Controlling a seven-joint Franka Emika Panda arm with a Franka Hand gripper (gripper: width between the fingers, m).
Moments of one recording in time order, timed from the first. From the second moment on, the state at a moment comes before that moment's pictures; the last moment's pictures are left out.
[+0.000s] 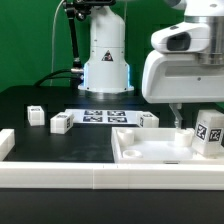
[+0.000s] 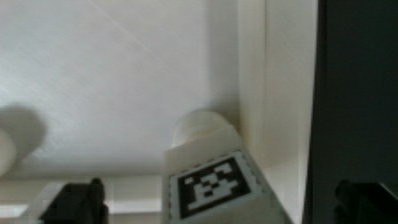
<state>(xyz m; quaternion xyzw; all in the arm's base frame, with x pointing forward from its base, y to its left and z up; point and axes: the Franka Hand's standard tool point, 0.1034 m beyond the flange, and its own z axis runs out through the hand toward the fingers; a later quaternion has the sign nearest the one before) 0.608 0.124 0.073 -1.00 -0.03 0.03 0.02</state>
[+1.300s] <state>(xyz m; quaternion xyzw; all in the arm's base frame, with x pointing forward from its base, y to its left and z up) 0.618 0.111 0.075 -1.00 0.04 0.00 0.03</state>
